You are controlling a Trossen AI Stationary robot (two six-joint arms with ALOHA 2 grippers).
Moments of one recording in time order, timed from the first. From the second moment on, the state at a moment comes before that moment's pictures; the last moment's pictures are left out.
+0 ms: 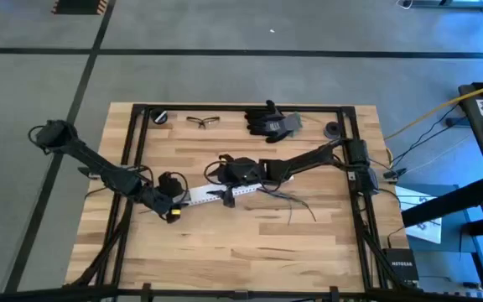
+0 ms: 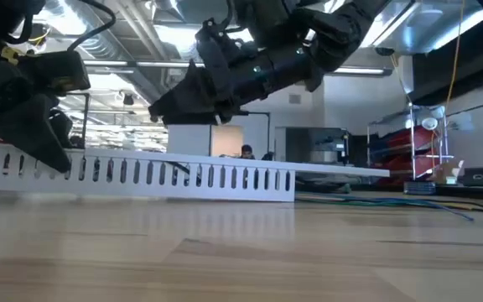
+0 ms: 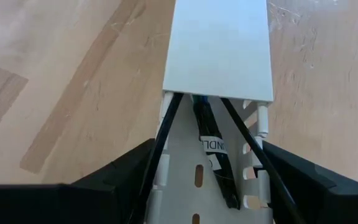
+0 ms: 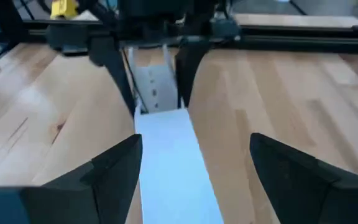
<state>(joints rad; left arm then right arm) -0.50 1.09 0.35 -0.24 -0.49 -0.74 0.02 2.06 1.23 0.43 -0.06 -0.01</state>
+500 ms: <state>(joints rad) -0.50 1.09 0.35 -0.24 -0.49 -0.75 0.03 2.06 1.23 0.42 -0.06 -0.01</state>
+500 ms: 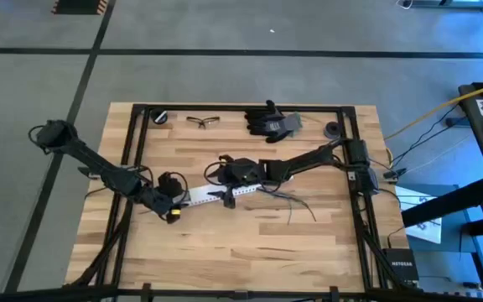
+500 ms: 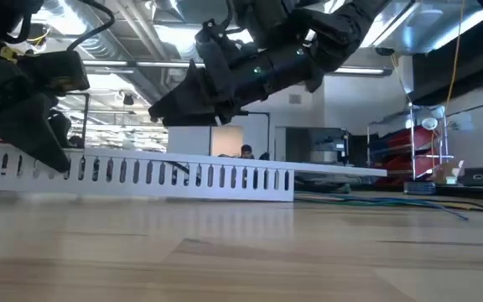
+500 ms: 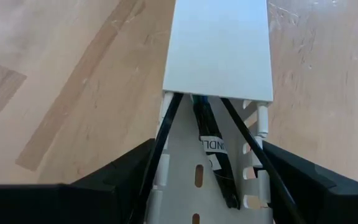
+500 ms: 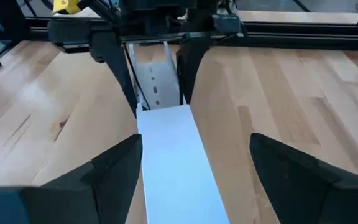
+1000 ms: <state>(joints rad) -0.50 1.09 0.35 -0.25 -0.49 -0.75 0.03 2.06 1.23 0.42 -0.09 -0.03</state>
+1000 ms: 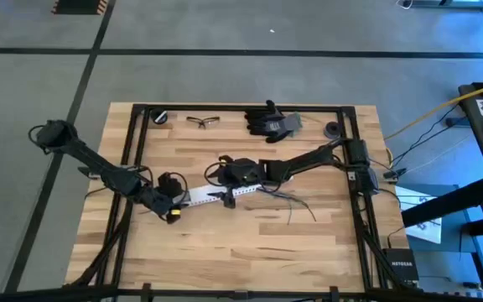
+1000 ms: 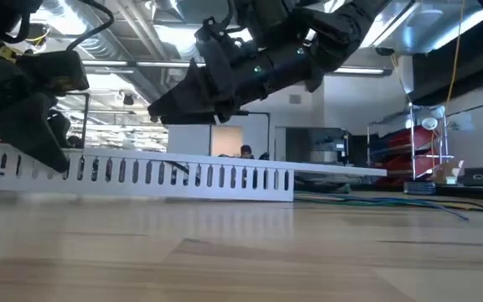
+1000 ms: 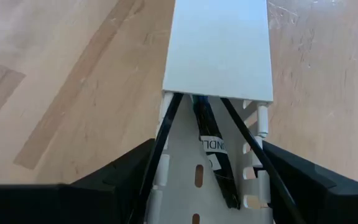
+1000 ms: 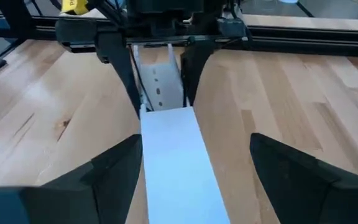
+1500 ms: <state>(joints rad) -0.50 1.09 0.35 -0.24 -0.49 -0.75 0.05 2.16 1.28 0.48 -0.12 -0.06</state>
